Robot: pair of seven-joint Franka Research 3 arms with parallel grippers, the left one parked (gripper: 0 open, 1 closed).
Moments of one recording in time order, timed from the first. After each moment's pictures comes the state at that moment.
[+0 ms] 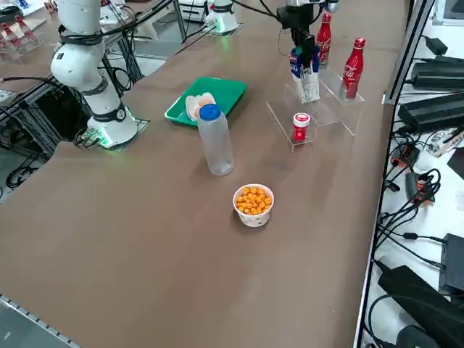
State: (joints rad) arm 0.40 0.49 0.01 -1.44 -0.02 2.08 -0.19
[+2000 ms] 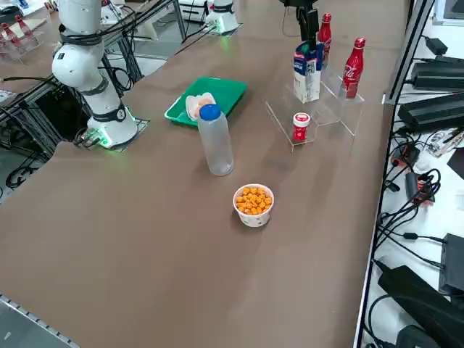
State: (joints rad) arm 0.43 0.50 0.00 -1.28 -0.10 1.93 -0.04
